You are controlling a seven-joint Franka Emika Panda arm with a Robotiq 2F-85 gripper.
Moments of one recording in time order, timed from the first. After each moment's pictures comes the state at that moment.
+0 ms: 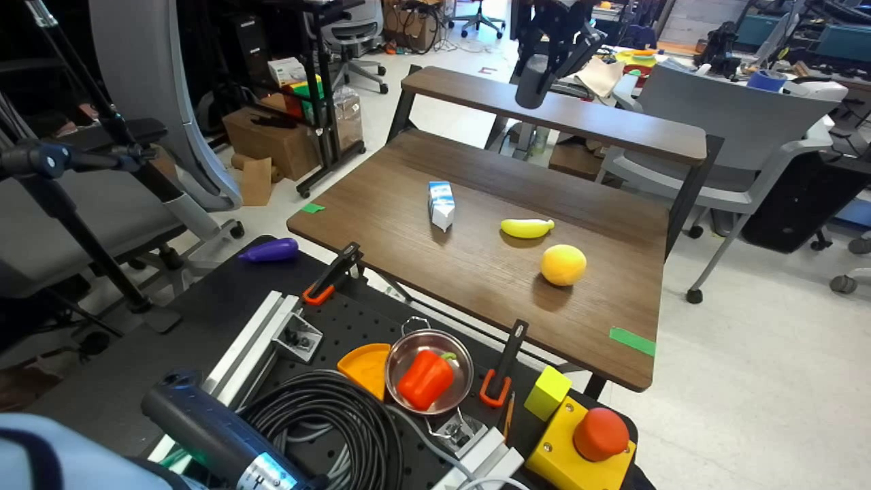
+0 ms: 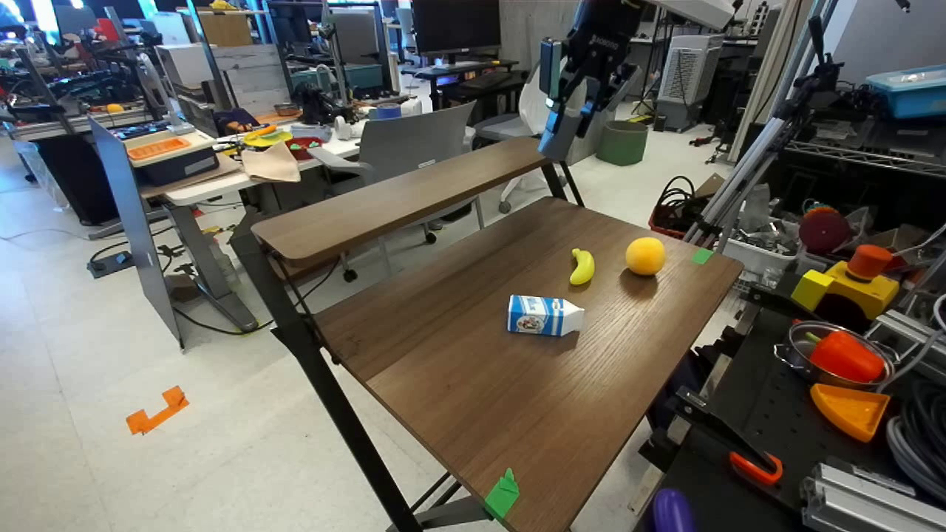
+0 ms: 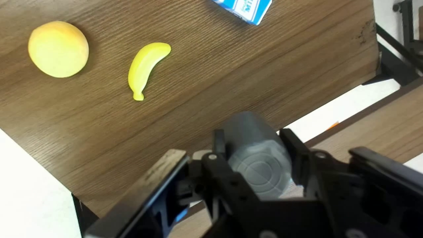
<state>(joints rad) -0.01 0.22 -0.03 -2.07 0.29 2.45 0.15</state>
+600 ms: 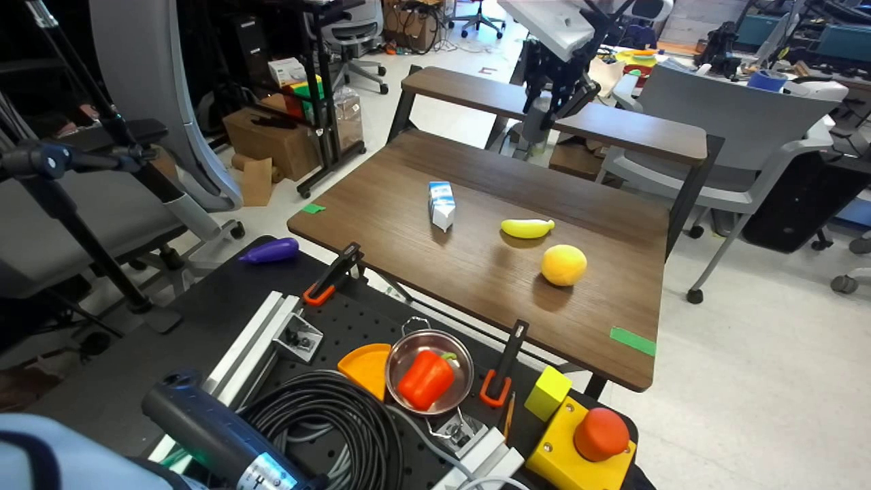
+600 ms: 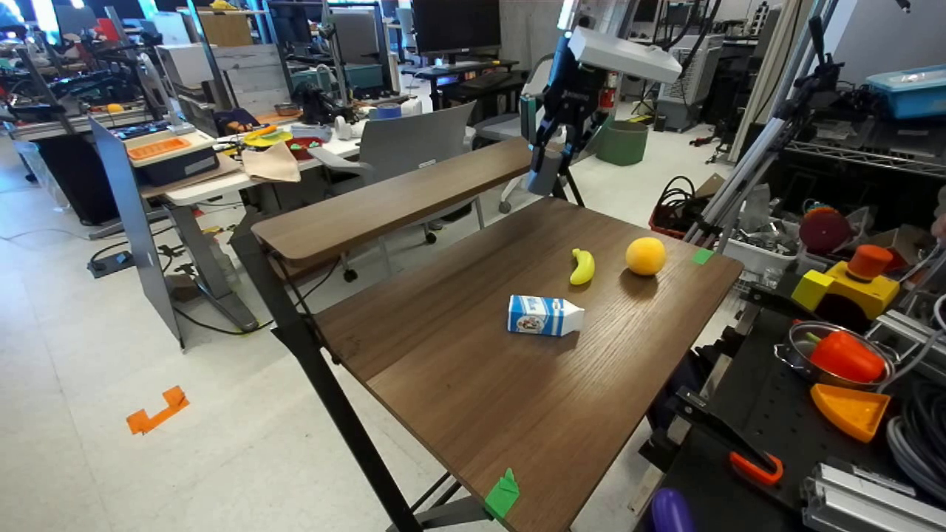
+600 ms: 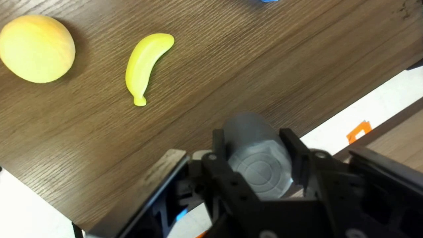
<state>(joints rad) -0.02 0.43 -0.03 -1.91 0.29 2.45 0.21</state>
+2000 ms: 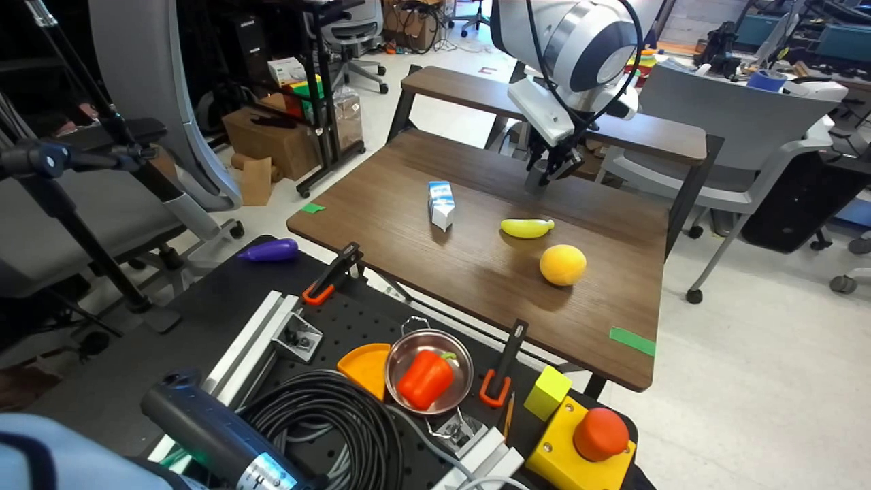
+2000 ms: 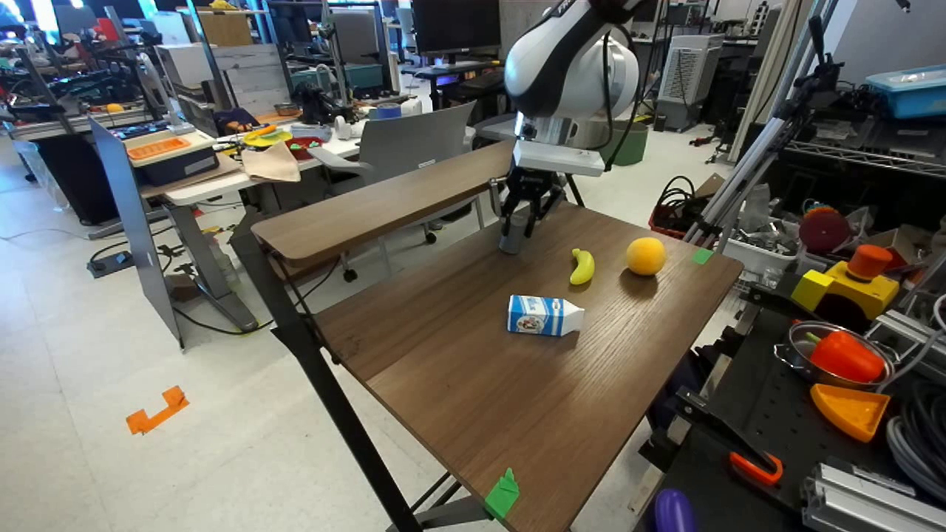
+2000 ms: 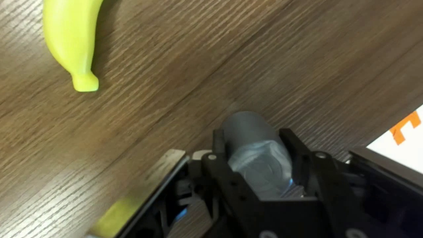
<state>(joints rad) -0.03 0.91 -0.03 -1.47 0.29 2.45 0.30</state>
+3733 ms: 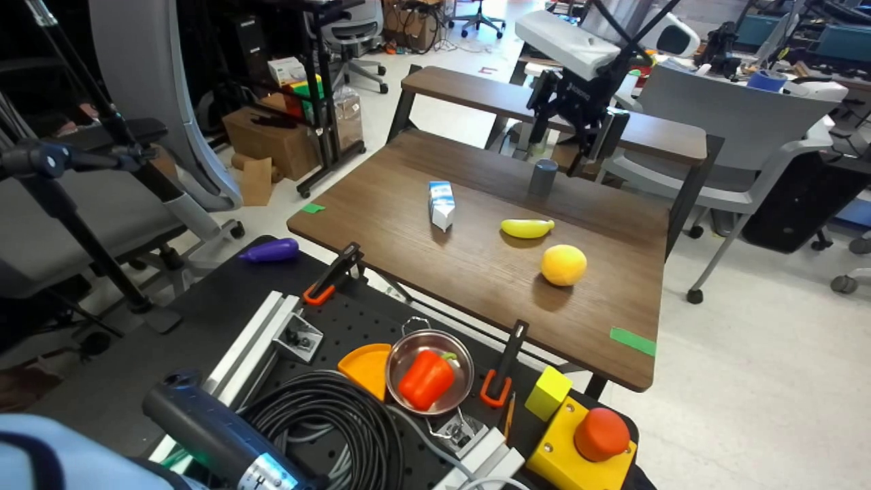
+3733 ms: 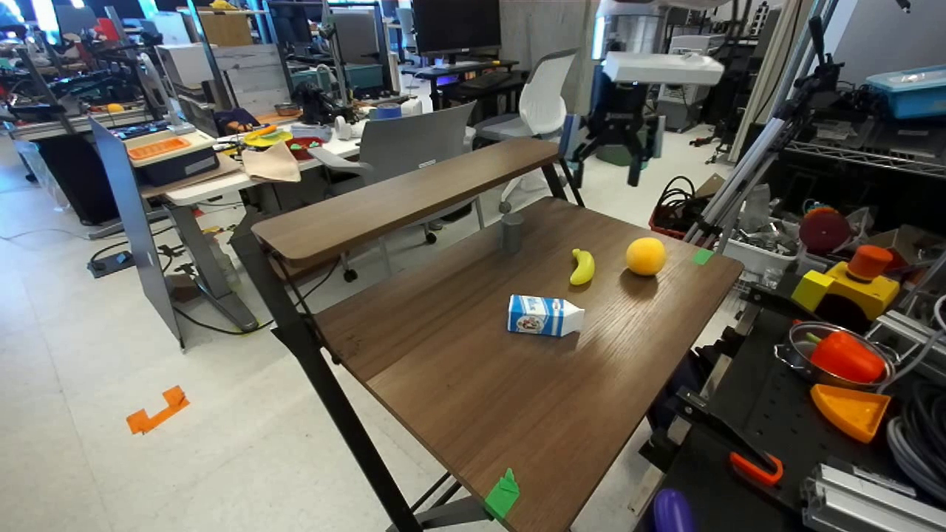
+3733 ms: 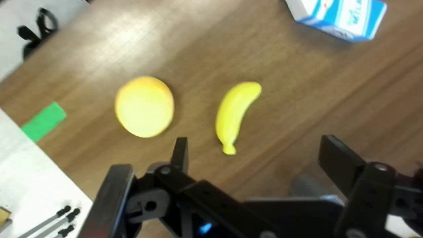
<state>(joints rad) -0.03 0.42 -0.11 -1.95 0.16 2.25 0.33</state>
